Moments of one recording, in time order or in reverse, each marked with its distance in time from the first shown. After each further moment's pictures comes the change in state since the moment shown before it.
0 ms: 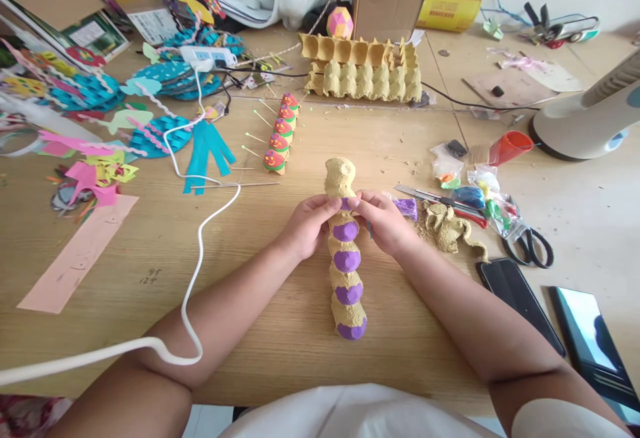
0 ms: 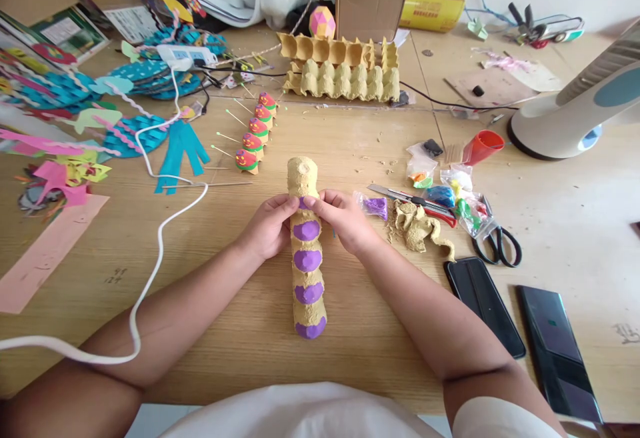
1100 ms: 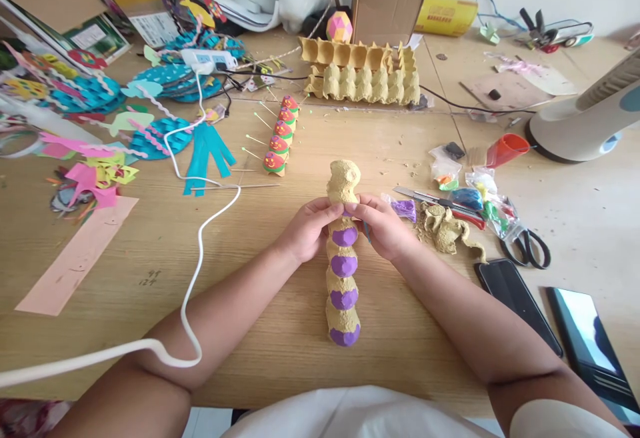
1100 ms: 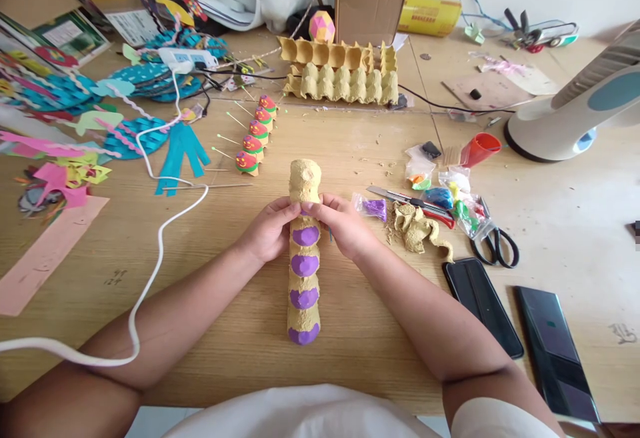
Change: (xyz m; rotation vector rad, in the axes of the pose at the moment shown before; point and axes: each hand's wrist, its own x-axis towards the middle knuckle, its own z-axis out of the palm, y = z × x) left_hand -0.002 0.000 0.000 -0.028 -0.043 -0.037; right_hand -0.006 -0.002 0.006 0.084 0.001 0.084
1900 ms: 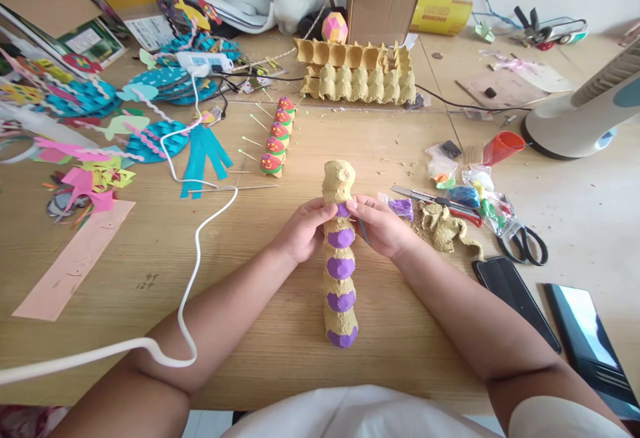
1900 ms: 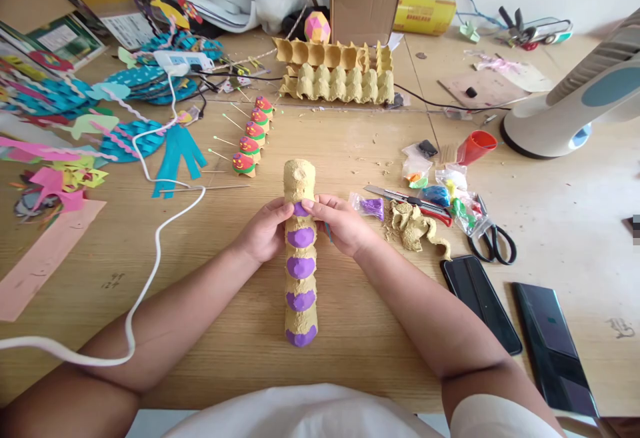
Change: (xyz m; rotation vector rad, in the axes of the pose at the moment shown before) left_hand -0.002 0.005 -0.001 0.004 -0.031 -0.046; right_hand 0.004 0.002 -0.007 0.137 -0.101 0.064
